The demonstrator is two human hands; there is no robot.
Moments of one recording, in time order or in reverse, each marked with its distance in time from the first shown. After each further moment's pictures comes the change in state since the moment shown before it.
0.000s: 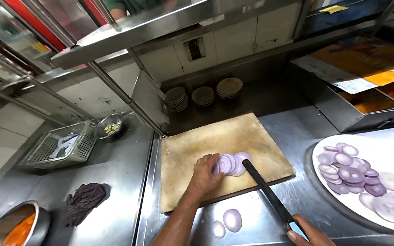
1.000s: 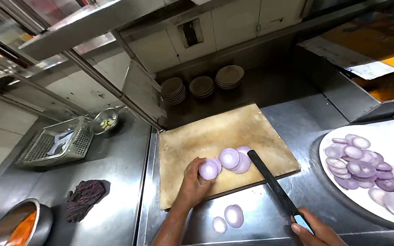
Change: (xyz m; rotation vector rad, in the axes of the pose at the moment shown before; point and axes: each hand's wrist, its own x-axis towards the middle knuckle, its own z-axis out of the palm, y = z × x) left_hand -0.041 -0.047 0.009 -0.244 0.181 0.009; right_hand 0.005 0.002 -0.003 0.064 0.028 -0.009
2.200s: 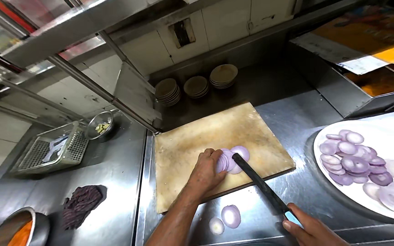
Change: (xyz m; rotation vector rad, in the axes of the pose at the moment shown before) left_hand 0.057 0.073 0.020 0.445 -0.345 -0.035; right_hand 0.008 -0.029 -0.006 -0.169 -0.130 0.163
